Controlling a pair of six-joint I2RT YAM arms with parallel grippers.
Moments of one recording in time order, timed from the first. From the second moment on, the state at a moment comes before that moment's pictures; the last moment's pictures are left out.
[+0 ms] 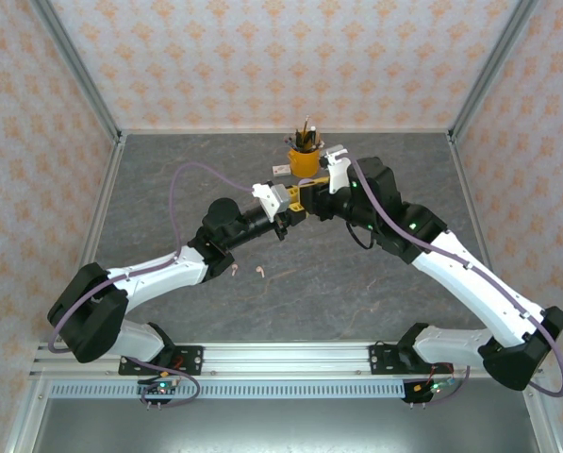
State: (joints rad) left arm -0.69 1.40 0.77 0.76 0.34 0.06; right arm 0.74 1.17 1.28 -0.53 -0.03 0.28
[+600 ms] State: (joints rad) left arm -0.69 1.40 0.77 0.81 0.34 0.07; right arm 0.67 1.28 1.65 -0.76 0.08 0.39
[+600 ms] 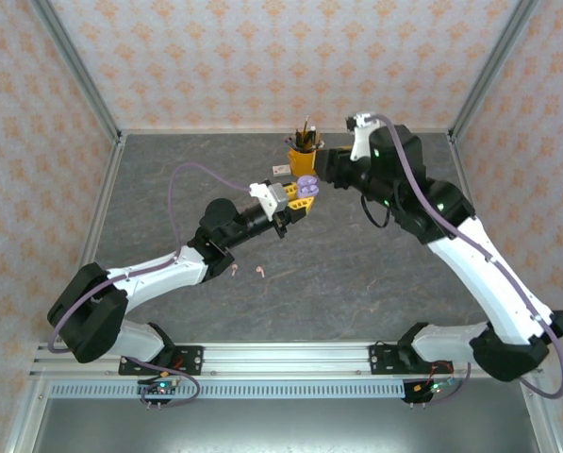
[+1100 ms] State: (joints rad) left arm -0.69 1.41 0.77 0.75 0.36 0.10; right arm 0.61 1.65 2.00 -1.07 0.03 0.43
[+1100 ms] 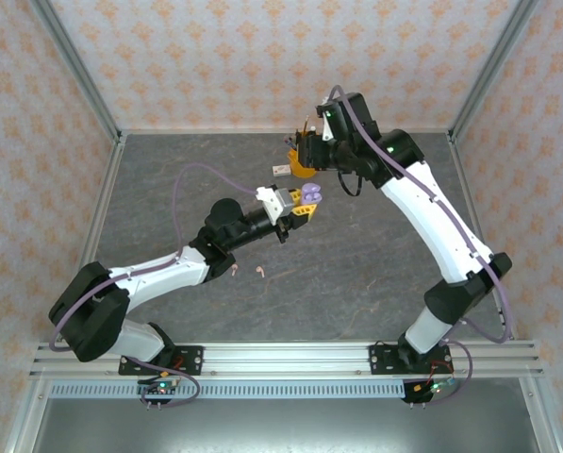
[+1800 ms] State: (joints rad) left arm -0.71 1.45 0.77 0.74 0.33 0.10; right arm 0.61 1.44 1.71 -1.12 -0.04 0.44
